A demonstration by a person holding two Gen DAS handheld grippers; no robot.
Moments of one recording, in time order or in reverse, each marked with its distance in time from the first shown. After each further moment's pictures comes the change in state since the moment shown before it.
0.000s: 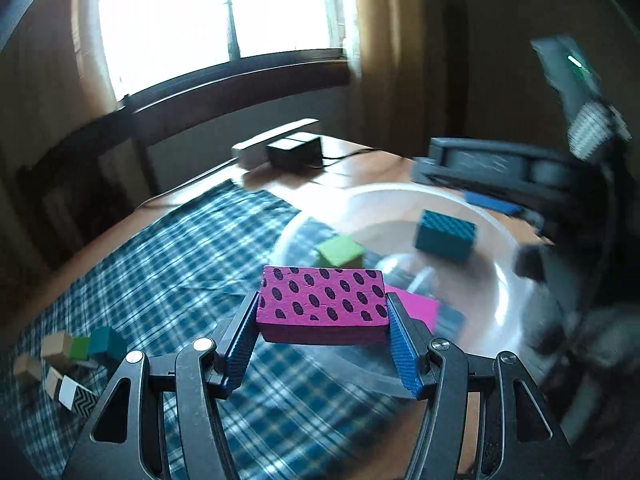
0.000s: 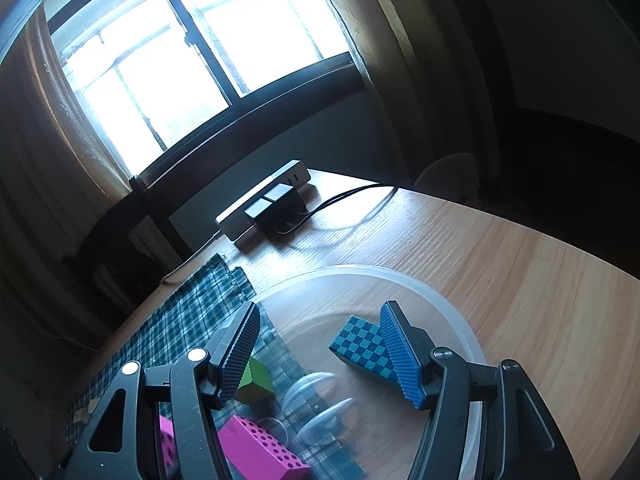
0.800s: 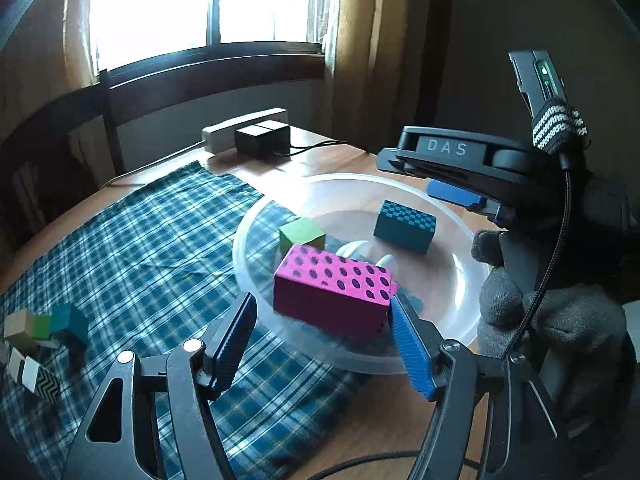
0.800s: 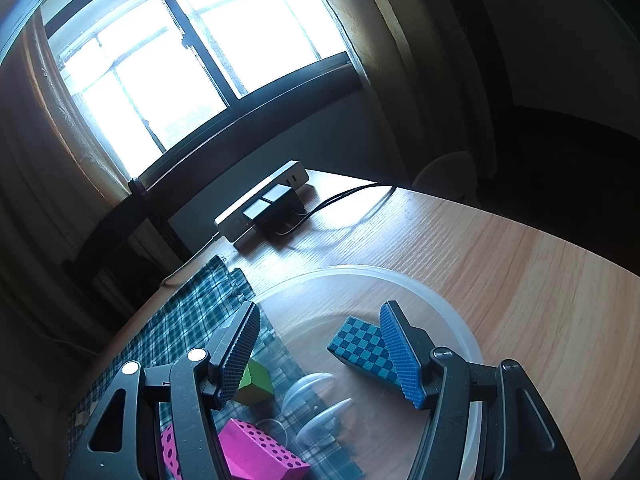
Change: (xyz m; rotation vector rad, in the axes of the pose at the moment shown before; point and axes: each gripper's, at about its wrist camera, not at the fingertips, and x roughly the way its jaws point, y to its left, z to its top) left arm -0.006 0.008 -0.010 -0.084 0.018 -0.155; right arm -0.003 -0.003 0.002 0.011 -0.002 0.000
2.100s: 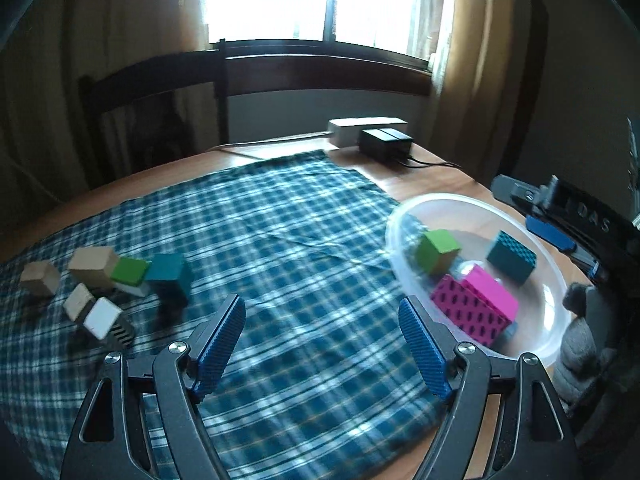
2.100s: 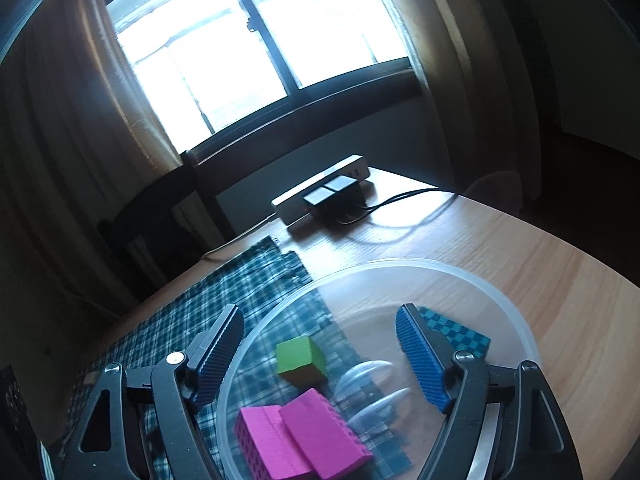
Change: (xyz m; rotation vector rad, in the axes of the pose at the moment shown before) left arm -0.025 0.073 -0.017 -0.239 -0.032 0.266; right arm -0.003 0.040 -0.018 -0.154 0.002 0.134
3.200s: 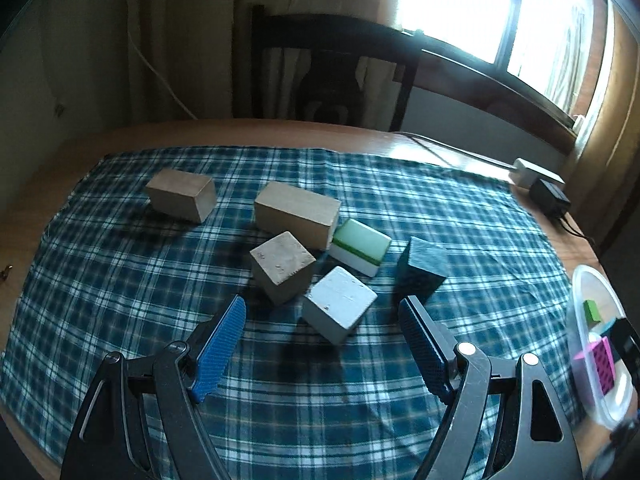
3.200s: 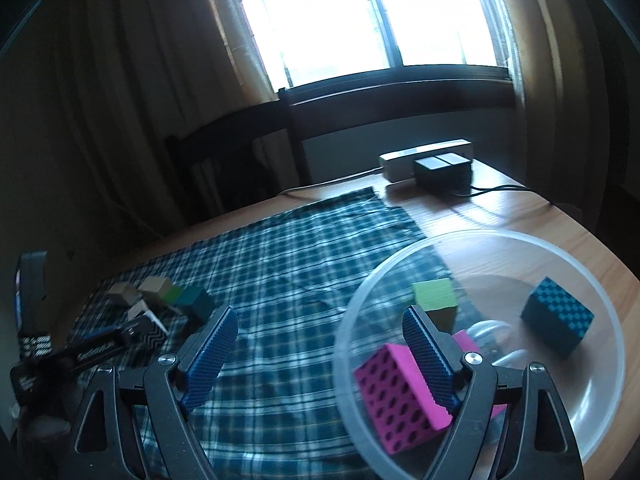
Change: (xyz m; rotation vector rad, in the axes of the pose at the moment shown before) left arm -0.005 0.142 -0.025 -0.366 0.037 0.320; right arm 0.000 0.085 -0.053 -0.278 0.098 0.153
